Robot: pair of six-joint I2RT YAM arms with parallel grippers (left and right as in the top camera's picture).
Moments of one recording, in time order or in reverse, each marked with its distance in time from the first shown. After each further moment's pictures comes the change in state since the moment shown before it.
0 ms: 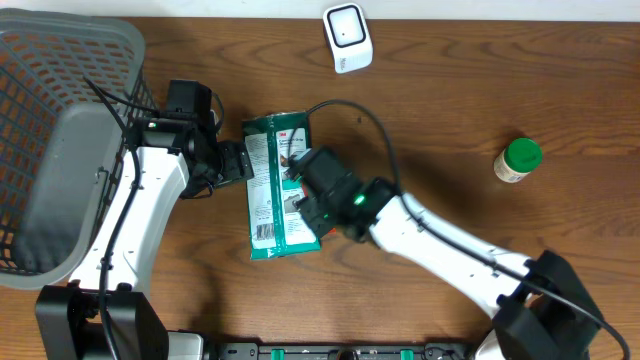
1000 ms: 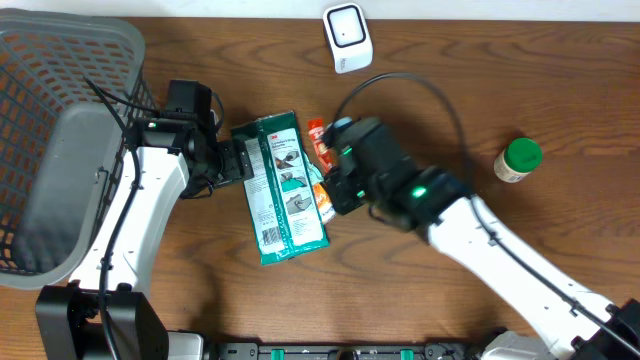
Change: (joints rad) left arm 0.000 0.000 0.000 0.000 0.000 0.000; right arm -0.184 -0.219 0.003 -0.026 -0.240 0.083
